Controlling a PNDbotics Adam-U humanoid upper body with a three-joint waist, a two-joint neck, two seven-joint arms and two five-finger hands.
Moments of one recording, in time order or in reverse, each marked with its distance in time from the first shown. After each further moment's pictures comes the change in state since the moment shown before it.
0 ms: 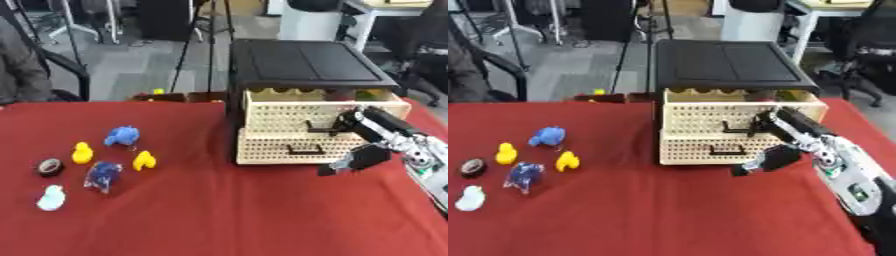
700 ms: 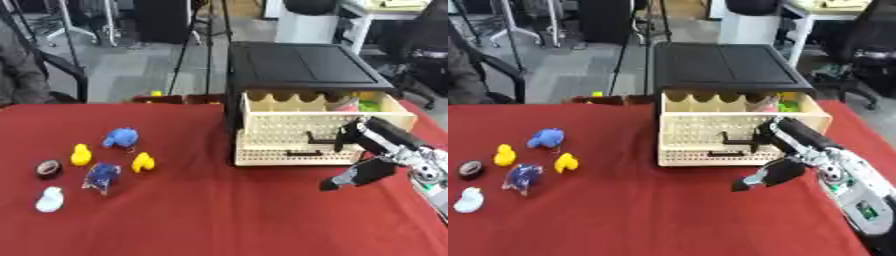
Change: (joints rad) left arm 0.008 0.002 0.003 0.000 0.003 0.002 -0.002; right arm 0.089 0.000 -0.012 -0.100 0.000 0.013 0.006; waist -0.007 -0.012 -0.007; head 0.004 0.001
